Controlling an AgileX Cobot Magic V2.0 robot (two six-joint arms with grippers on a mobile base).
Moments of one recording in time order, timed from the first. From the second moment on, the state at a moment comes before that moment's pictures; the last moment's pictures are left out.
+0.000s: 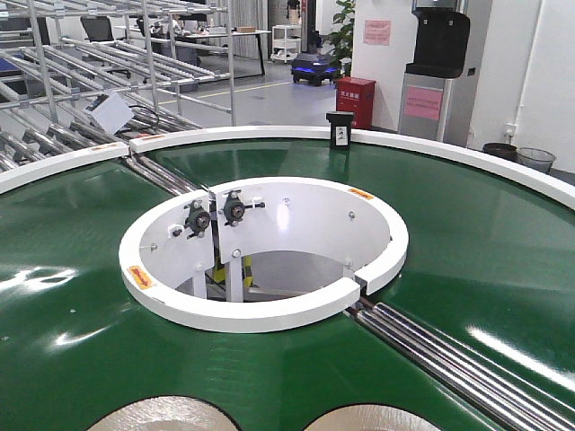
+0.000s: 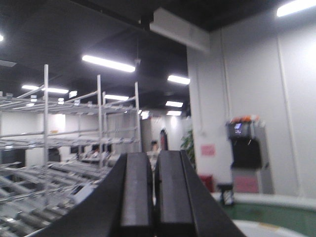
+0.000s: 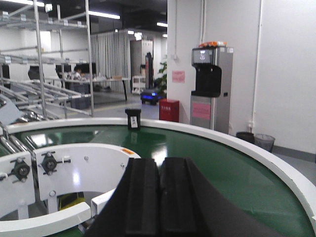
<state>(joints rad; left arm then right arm) -0.03 0.22 -0.60 0.05 0.04 0.04 -0.02 0.37 -0.60 -0.12 0.20 0.07</state>
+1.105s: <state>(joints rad) -0.02 1.14 -0.66 -0.01 0.54 -0.07 -0.02 0.90 -0.63 -0.06 0.44 0.07</state>
